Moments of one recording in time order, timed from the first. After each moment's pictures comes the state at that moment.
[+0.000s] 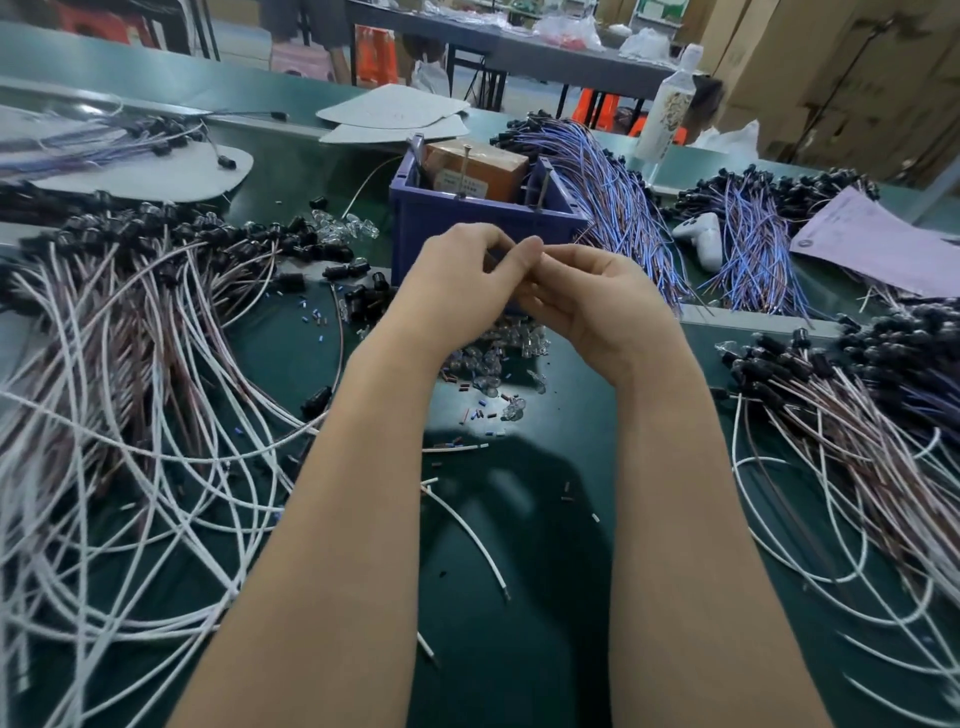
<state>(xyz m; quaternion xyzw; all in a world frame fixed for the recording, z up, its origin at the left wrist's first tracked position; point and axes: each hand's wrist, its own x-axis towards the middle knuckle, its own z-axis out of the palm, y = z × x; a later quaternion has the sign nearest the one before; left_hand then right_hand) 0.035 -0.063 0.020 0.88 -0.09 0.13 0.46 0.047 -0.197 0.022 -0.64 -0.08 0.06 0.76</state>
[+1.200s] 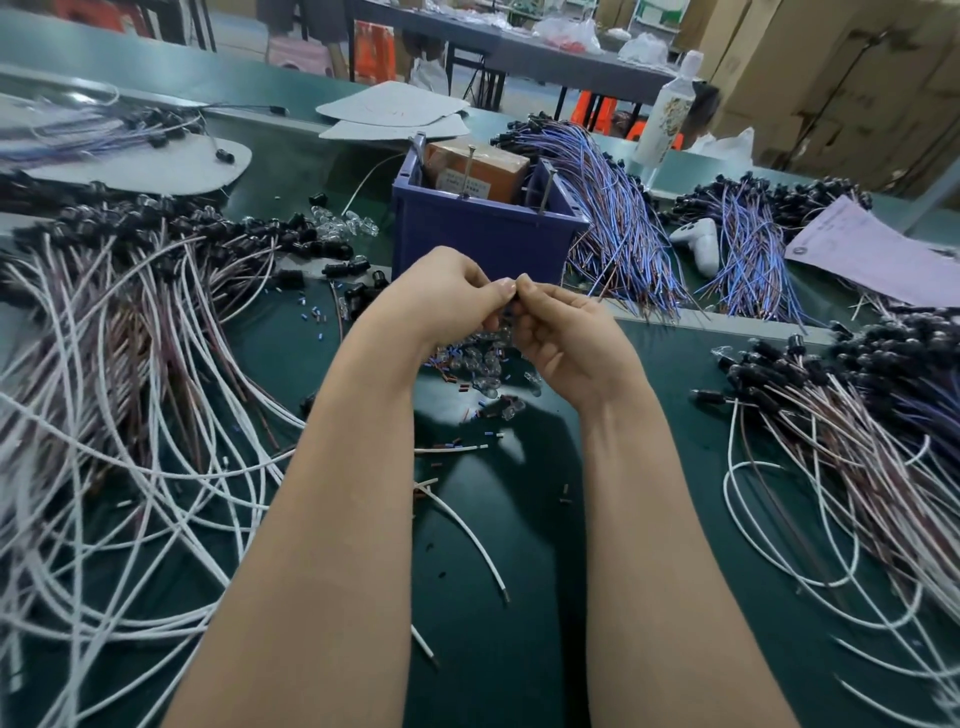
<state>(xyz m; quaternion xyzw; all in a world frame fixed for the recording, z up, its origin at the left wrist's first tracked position) 0.041 -0.050 0.017 0.88 -0.02 0.01 0.48 0.056 -0.185 -0.008 -0.54 -0.01 0.11 0.83</state>
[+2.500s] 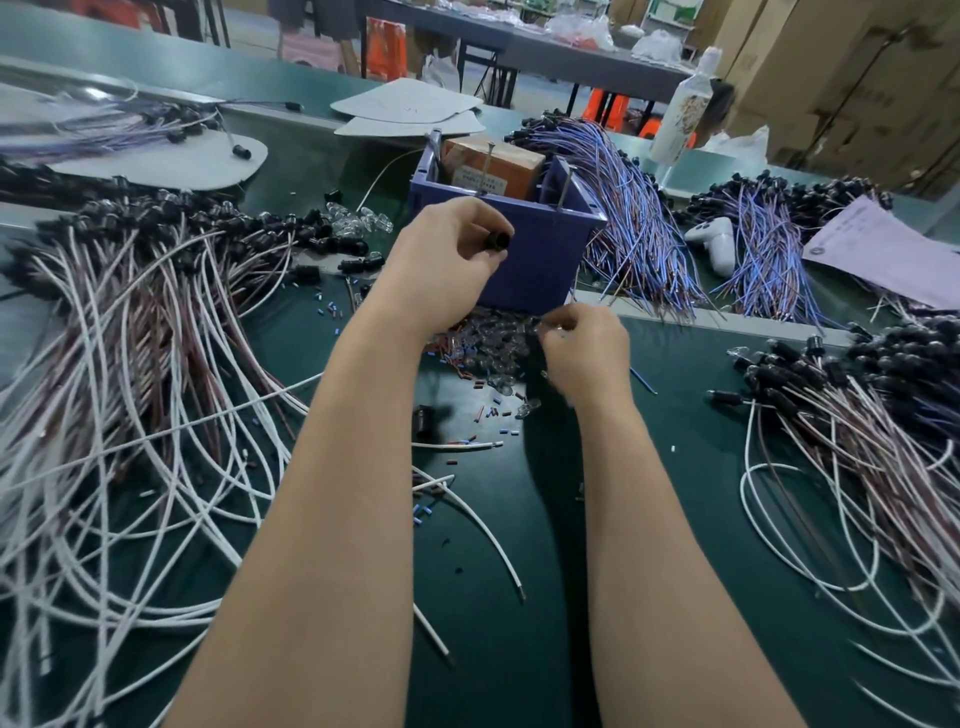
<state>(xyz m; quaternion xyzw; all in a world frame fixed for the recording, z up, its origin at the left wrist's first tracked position) 0.035 -0.040 0.024 0.82 -0.05 0.12 0.55 0.065 -0.186 -0.034 -0.94 0.04 -0.13 0.33</state>
